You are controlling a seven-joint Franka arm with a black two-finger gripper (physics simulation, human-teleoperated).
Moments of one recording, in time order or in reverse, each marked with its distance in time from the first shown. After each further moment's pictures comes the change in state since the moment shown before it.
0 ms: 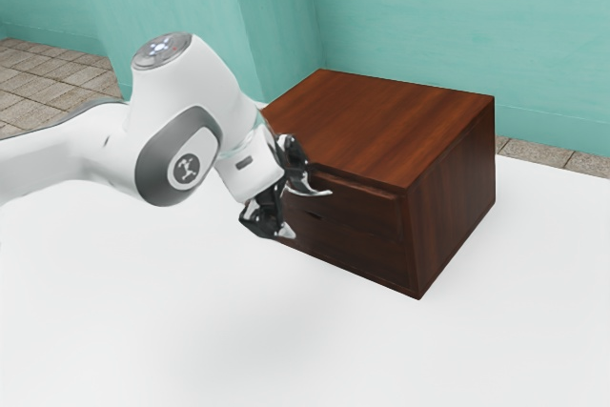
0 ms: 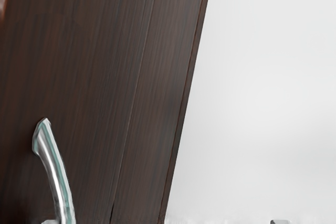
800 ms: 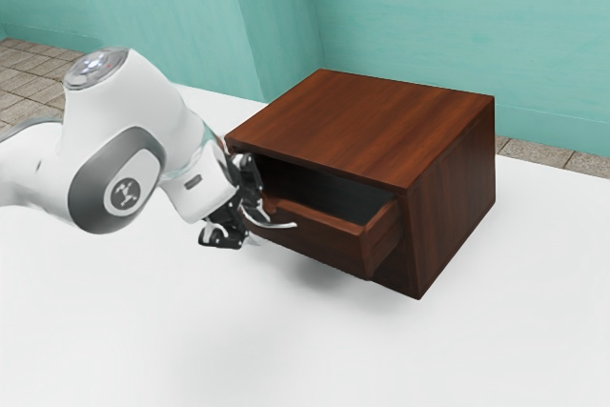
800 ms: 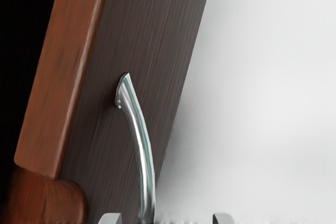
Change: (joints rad) arm 0.020 -0.212 -0.004 -0.199 -0.002 0.002 -0.037
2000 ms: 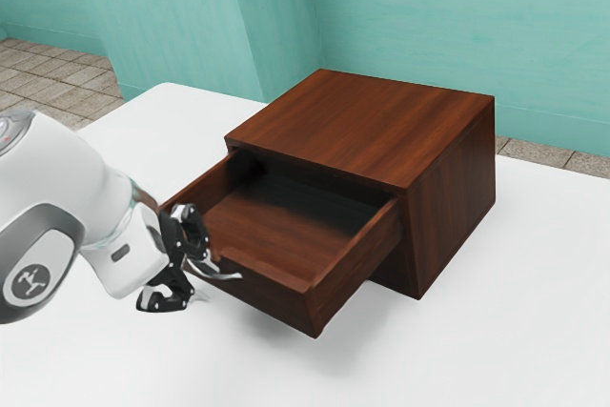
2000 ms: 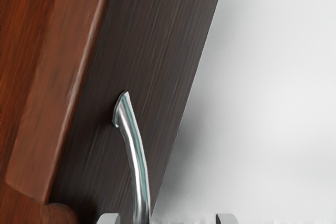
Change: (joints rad) arm -0.008 -0.348 -0.001 -0.320 0.000 -0.002 -0.045
